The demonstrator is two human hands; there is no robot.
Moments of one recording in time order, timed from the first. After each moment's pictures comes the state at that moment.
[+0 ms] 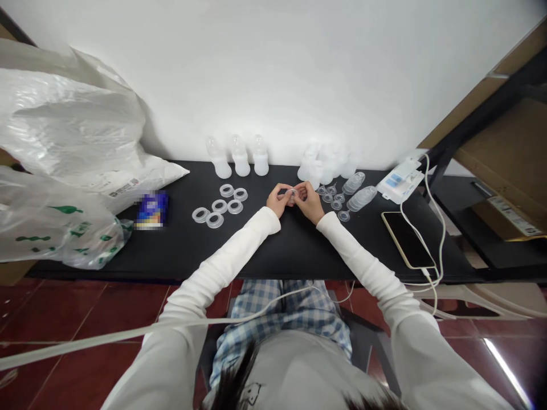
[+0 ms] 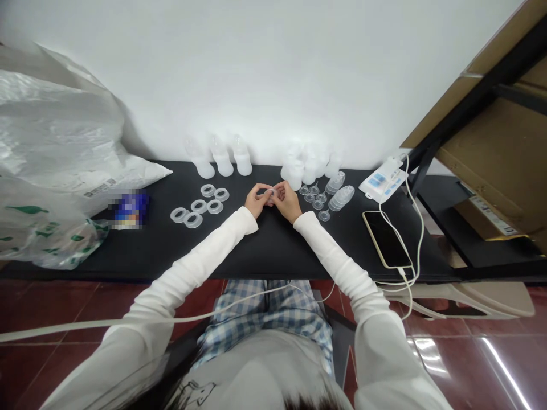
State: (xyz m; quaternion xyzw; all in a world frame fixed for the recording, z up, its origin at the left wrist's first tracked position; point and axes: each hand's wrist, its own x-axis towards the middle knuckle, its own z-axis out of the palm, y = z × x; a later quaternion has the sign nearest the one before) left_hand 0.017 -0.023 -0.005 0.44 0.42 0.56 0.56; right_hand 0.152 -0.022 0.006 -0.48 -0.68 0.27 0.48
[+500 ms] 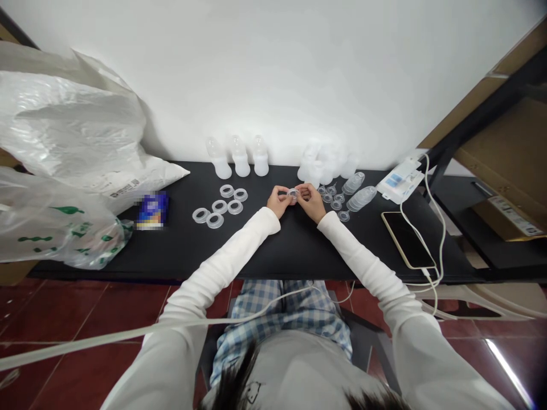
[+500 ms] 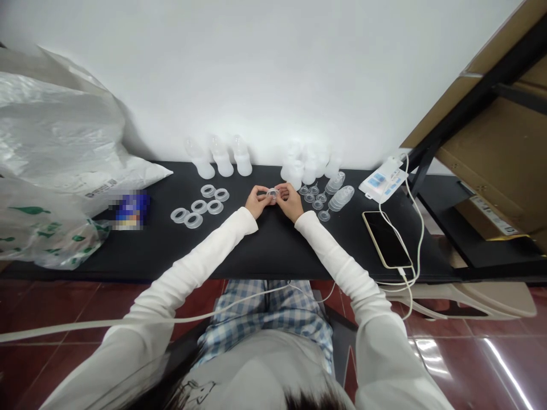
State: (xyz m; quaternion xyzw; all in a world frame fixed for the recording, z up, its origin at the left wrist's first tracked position) left_hand 0.016 -0.018 -0.014 0.41 0.43 0.54 0.59; right_hand 0.158 -0.014 -0.005 -0.47 -0.64 0.34 0.51
